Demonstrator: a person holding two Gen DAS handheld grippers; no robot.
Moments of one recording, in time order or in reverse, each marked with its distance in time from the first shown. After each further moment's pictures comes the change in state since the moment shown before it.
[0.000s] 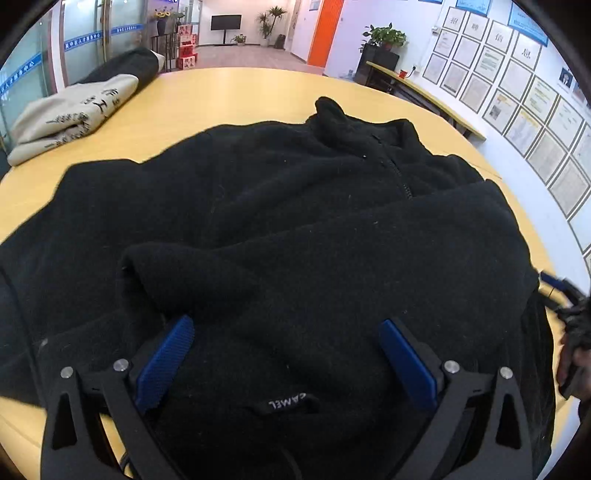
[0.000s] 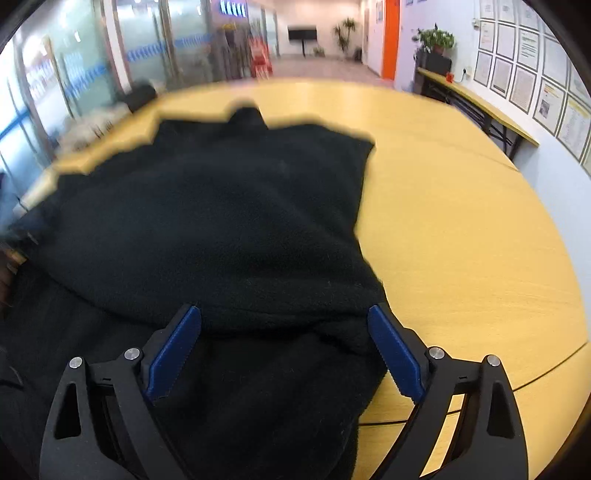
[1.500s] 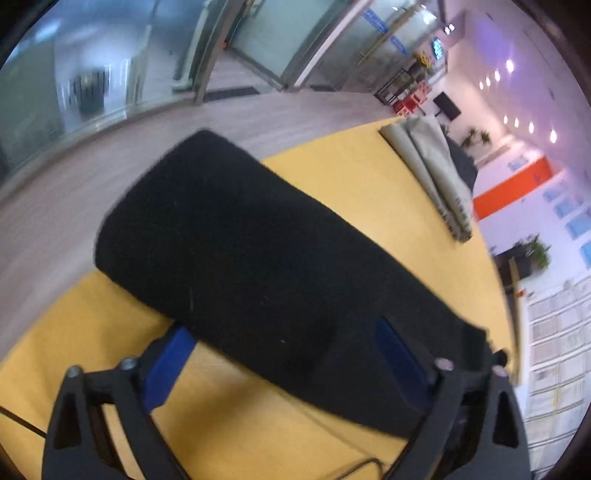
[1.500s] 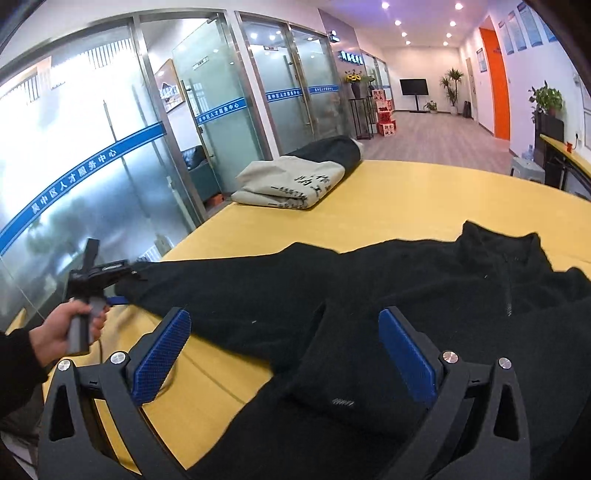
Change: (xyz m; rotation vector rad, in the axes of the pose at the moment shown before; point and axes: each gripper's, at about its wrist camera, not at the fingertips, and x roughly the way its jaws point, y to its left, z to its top) left arm -0.147 0.438 -0.110 -0.942 -0.162 0.109; right arm 0.024 0.338 0.075 -0.129 -0.163 0.440
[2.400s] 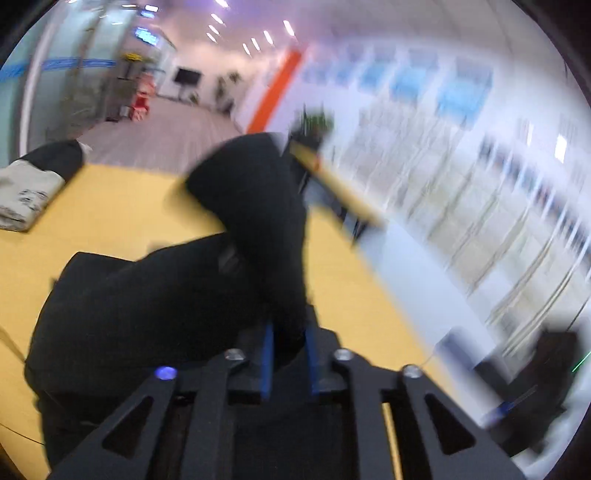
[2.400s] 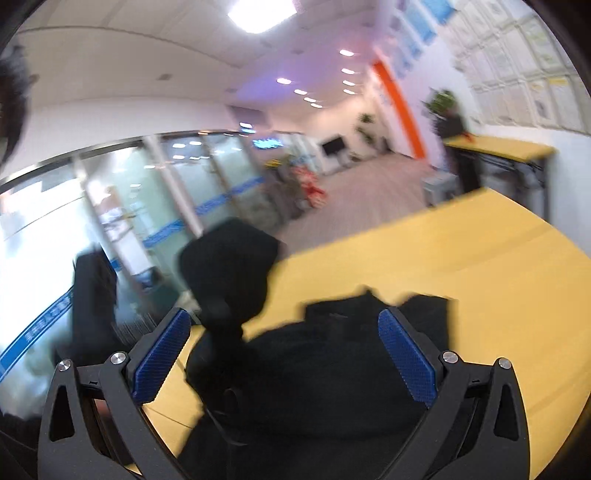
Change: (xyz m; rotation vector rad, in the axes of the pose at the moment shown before) left arm -0.048 -0.497 -0.416 0.914 0.135 -0.469; right arm -0.318 -0.203 -0.012 0.347 -0.345 -0.187
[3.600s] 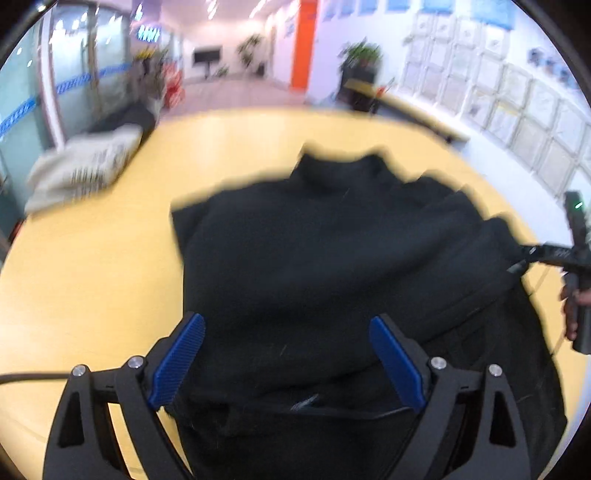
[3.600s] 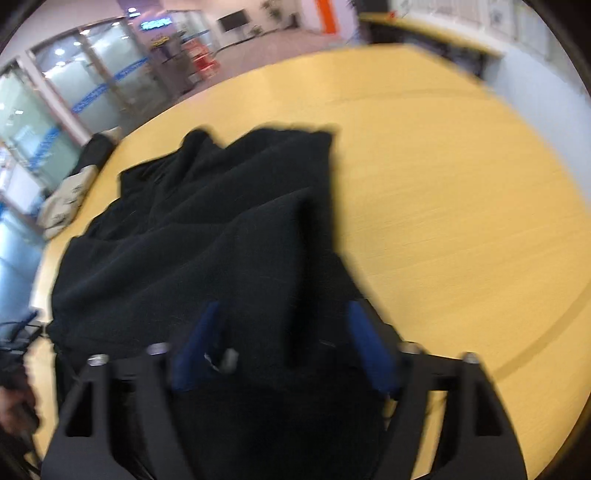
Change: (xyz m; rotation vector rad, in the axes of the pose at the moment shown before) left arm -0.021 0.192 -0.025 0.153 0.004 0.253; right arm 0.127 -0.121 -0.056 0.034 0.476 -0.414
